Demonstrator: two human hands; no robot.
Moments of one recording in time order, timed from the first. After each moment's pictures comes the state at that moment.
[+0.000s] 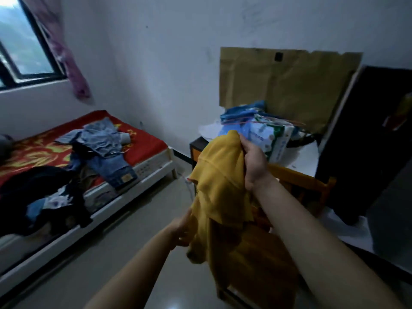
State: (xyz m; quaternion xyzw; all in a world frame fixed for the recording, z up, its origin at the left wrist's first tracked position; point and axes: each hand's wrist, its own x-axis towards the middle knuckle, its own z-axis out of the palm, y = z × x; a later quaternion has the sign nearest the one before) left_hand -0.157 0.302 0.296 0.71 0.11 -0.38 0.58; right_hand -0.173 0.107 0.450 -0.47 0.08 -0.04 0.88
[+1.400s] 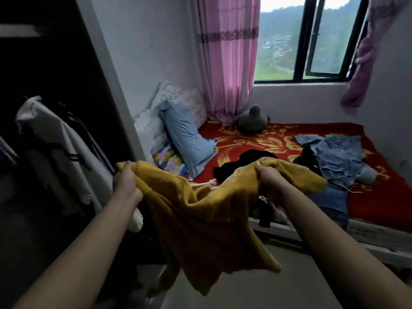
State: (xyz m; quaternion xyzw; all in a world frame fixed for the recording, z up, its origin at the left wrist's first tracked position) left_hand -0.178 0.836 0.438 0.30 0.48 0.53 0.63; right_hand 0.134 0.660 0.401 -0.69 -0.18 0.41 0.57
